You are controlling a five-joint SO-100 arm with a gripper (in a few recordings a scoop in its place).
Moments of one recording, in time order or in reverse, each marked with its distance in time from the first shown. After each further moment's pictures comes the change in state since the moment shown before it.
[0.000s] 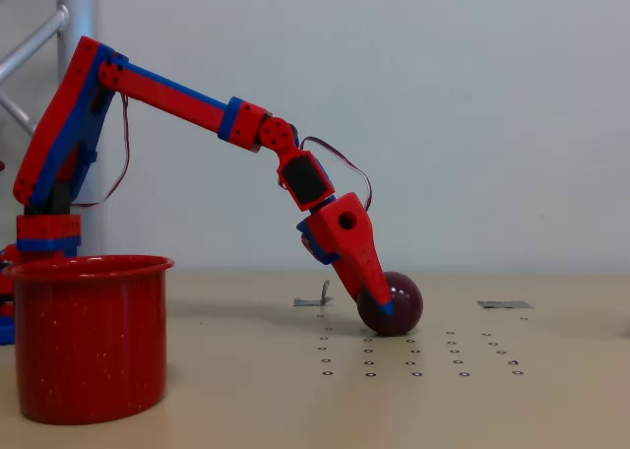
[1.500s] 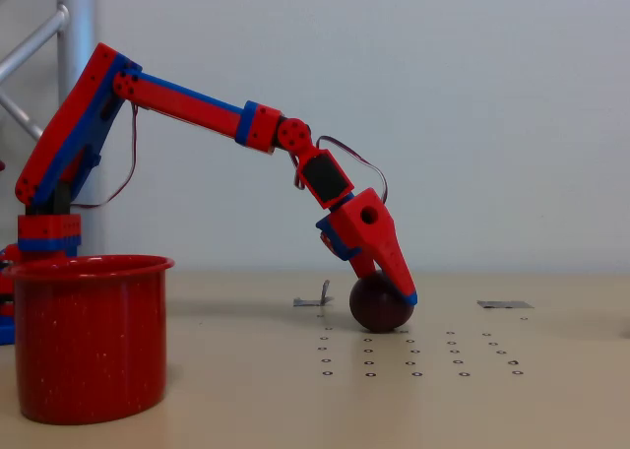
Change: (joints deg) arm -2.0 -5.8 -9.4 0.1 -0.8
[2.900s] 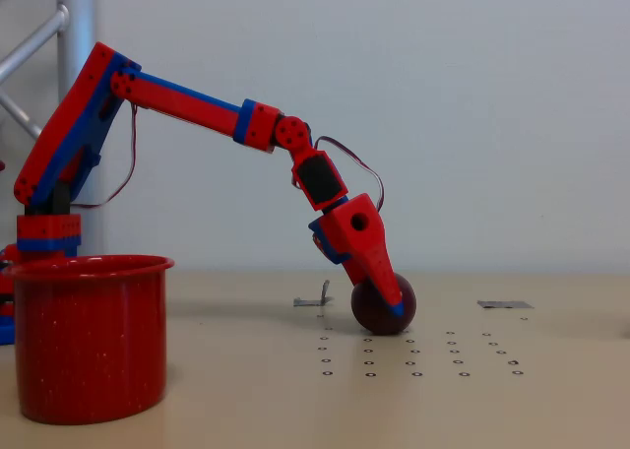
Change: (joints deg) arm 1.3 0.0 0.0 5.6 2.2
